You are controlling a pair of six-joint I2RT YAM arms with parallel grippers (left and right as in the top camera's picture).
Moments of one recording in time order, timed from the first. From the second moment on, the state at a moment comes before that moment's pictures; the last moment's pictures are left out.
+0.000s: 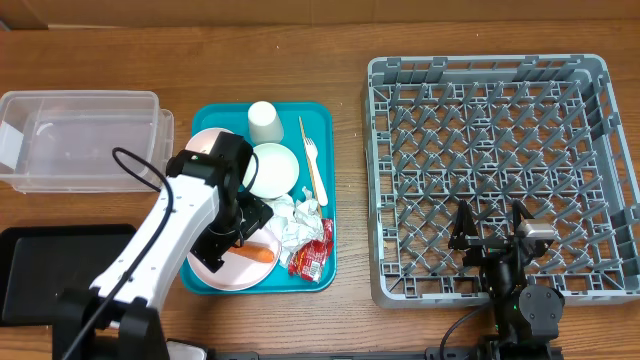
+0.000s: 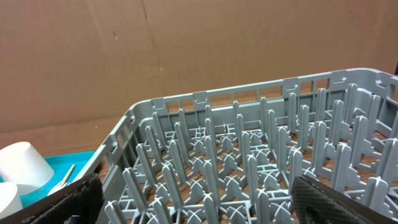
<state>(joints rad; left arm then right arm) -0.25 1.54 1.07 -1.21 0.06 -1.11 0.01 0.01 0.02 -0.03 -0.03 0.18</state>
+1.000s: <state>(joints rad) -0.12 1.46 0.70 -0.76 0.24 -1.26 0.01 0.01 0.02 -0.04 -0.03 0.18</state>
